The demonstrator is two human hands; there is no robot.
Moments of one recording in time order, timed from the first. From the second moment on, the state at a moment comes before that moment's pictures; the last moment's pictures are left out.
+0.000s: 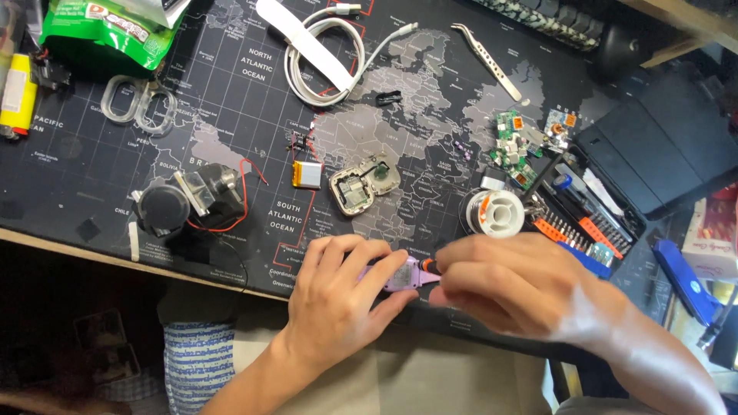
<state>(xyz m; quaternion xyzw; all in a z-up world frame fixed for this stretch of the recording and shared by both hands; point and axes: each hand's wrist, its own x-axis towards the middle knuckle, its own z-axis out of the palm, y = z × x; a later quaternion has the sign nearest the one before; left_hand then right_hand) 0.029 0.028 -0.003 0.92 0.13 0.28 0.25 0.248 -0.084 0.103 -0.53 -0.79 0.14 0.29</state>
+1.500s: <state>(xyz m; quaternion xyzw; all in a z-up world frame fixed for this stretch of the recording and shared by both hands) 0.032 0.023 -0.005 0.92 0.15 0.27 0.23 0.248 -0.085 0.105 -0.50 -0.79 0.26 0.25</state>
